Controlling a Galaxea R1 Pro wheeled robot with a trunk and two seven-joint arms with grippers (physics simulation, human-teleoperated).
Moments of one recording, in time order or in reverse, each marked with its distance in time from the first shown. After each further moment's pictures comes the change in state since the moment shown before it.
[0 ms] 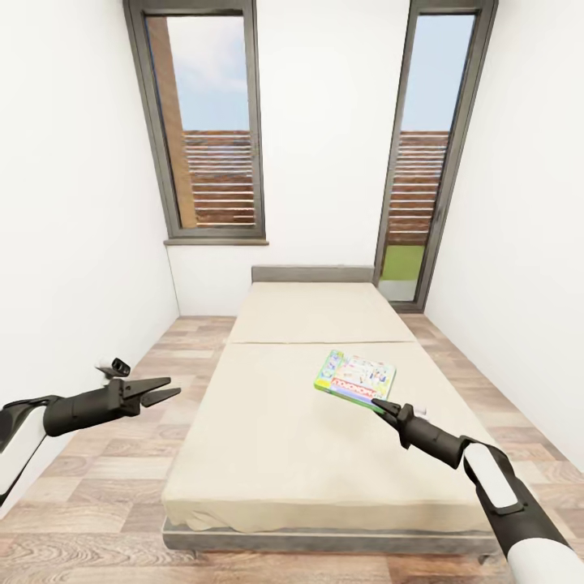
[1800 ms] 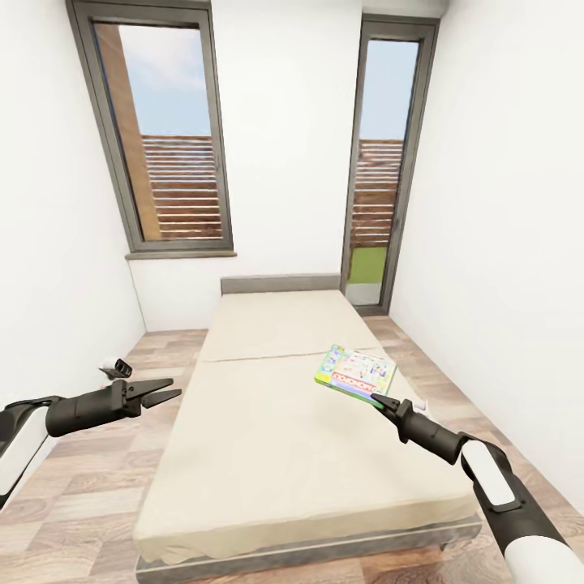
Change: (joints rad) left arm 0.000 -0.005 0.000 0.002 -0.008 0.000 0.017; right arm -0.005 0.008 0.002 -0.015 0.002 -0.037 0.002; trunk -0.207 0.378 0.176
